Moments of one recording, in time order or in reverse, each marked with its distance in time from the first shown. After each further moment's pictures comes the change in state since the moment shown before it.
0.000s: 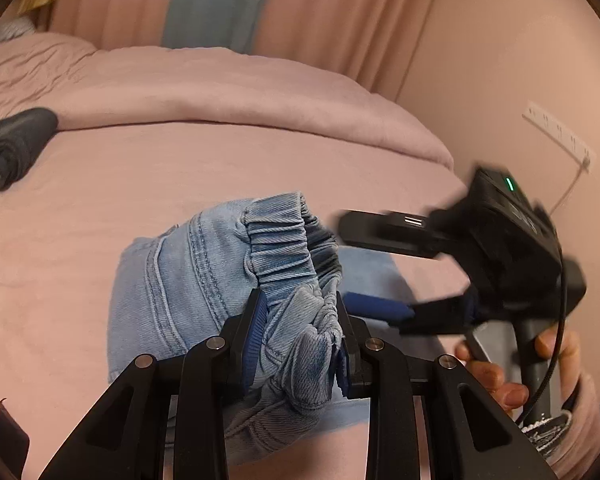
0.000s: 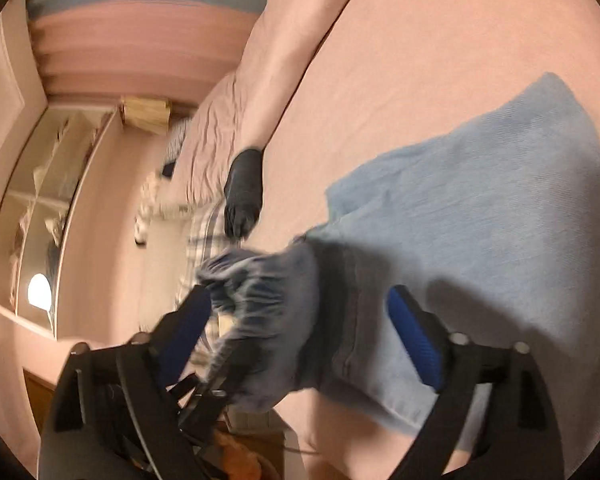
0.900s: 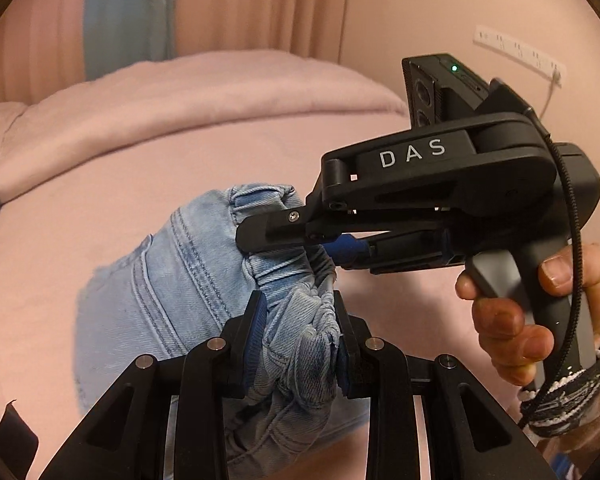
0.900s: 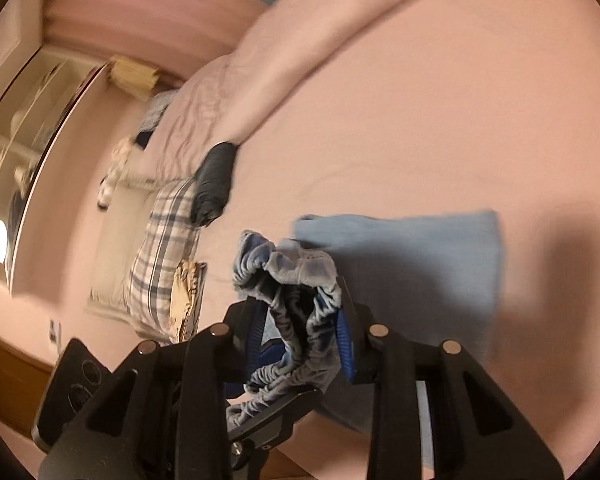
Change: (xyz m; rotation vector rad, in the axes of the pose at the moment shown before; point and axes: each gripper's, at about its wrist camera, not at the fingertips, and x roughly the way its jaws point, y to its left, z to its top) left arm 0.052 -0.103 0.013 0.247 0.089 -0.022; right arm -0.046 -0.002 0.058 -0.125 0.017 -0.159
